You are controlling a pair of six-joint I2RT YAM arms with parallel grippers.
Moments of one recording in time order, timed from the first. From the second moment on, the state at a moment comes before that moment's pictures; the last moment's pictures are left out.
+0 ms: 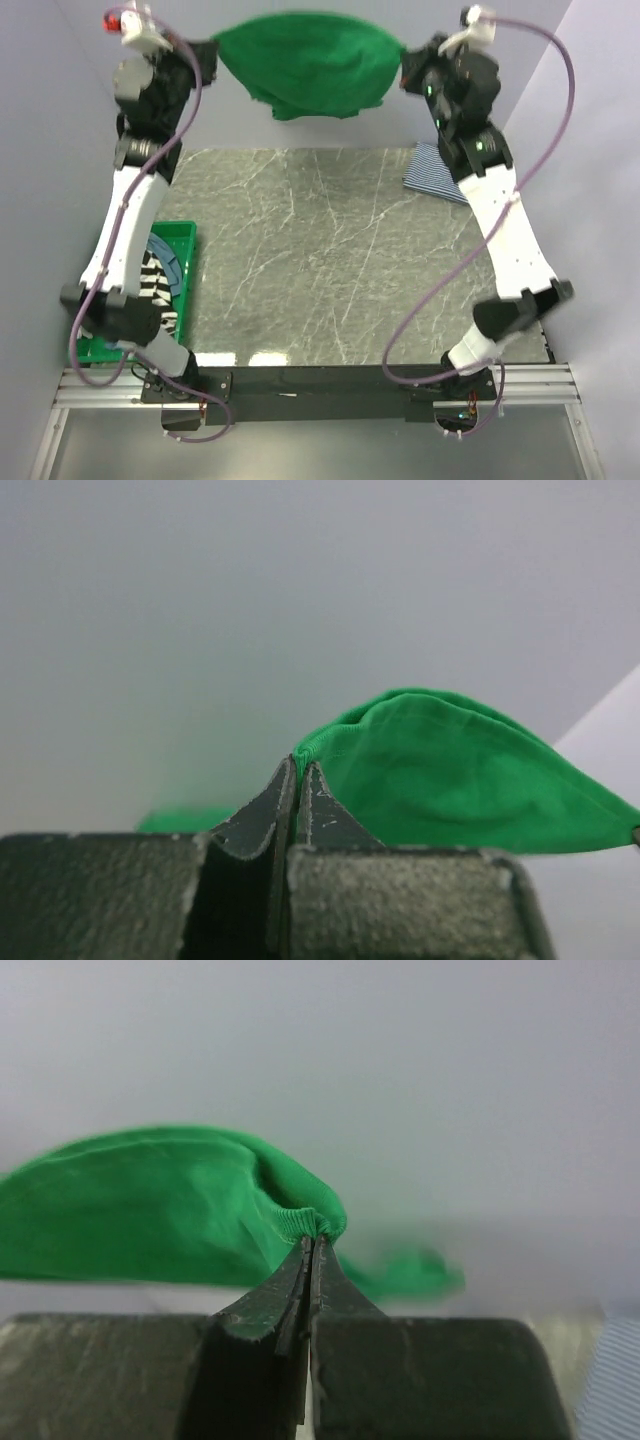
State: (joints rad) left arm -0.16 1.64 1.97 0.01 0.08 -0.55; right arm 0.34 1.69 2.16 -0.29 0.17 0.34
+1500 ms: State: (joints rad) left arm -0.43 1.54 0.73 -0.08 -0.11 -0.97; right arm 0.39 1.44 0.62 -0.05 0.01 0.77
